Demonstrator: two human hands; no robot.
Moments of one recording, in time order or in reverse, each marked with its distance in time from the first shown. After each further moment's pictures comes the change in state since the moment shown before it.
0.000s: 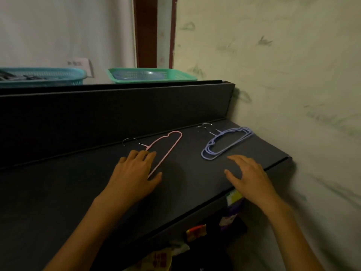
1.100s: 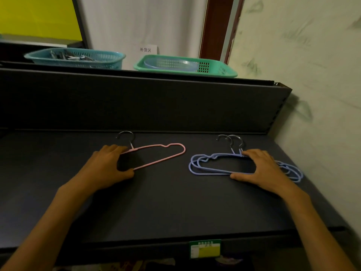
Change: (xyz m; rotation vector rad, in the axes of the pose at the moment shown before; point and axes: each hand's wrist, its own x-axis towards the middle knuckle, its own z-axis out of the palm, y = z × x) left_hand 0.047 0.008 0.025 -0.174 -0.066 -0.566; right_hand 0.208 0.122 0.030 0.064 -0.350 -0.346
